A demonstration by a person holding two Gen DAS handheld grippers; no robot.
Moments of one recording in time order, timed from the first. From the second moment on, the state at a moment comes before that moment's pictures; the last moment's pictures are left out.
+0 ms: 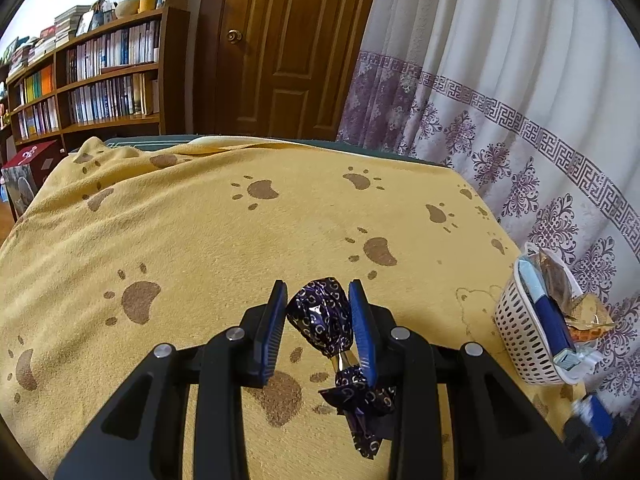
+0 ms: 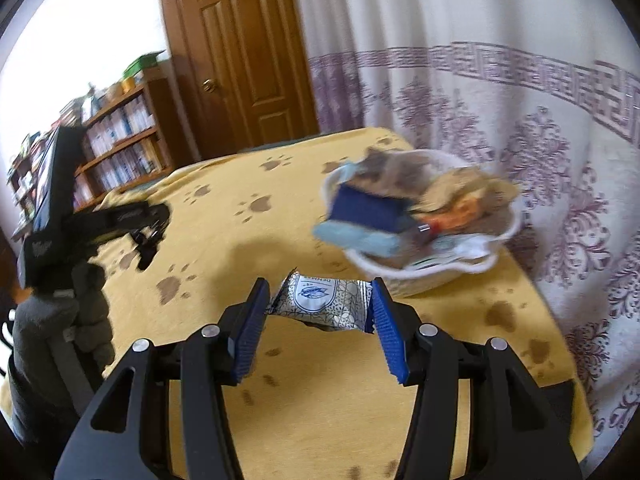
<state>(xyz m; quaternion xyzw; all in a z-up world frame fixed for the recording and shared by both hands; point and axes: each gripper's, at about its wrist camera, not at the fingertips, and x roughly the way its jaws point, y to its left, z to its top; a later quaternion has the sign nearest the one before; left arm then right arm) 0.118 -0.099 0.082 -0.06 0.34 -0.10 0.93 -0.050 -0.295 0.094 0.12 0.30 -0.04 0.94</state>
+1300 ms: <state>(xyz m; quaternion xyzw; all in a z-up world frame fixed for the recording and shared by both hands) 0.115 -0.110 0.076 -0.04 0.35 -0.11 0.93 -0.046 -0.353 0.094 0.17 0.27 -0.09 0.94</state>
